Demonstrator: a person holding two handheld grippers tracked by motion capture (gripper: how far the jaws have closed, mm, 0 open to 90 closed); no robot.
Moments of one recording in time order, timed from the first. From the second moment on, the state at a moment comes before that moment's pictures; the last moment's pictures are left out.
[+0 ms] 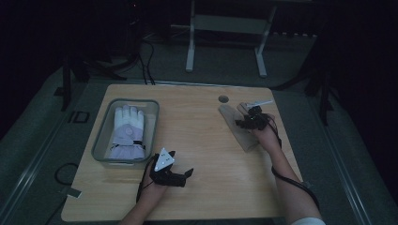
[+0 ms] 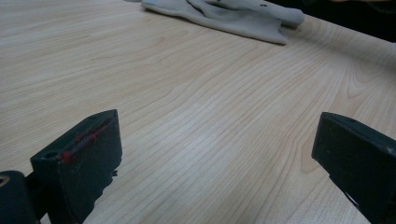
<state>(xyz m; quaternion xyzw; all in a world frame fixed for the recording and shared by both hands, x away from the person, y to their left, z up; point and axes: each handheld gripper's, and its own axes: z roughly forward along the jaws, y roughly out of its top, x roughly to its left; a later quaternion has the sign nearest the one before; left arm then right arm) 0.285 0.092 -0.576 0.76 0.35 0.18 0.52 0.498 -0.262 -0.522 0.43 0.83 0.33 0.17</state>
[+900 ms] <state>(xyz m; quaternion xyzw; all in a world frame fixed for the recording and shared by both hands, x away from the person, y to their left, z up) 0.285 0.094 -0.577 0.75 0.36 0.20 0.52 0.483 -0.254 -0.543 0.45 0.83 0.30 0.15</state>
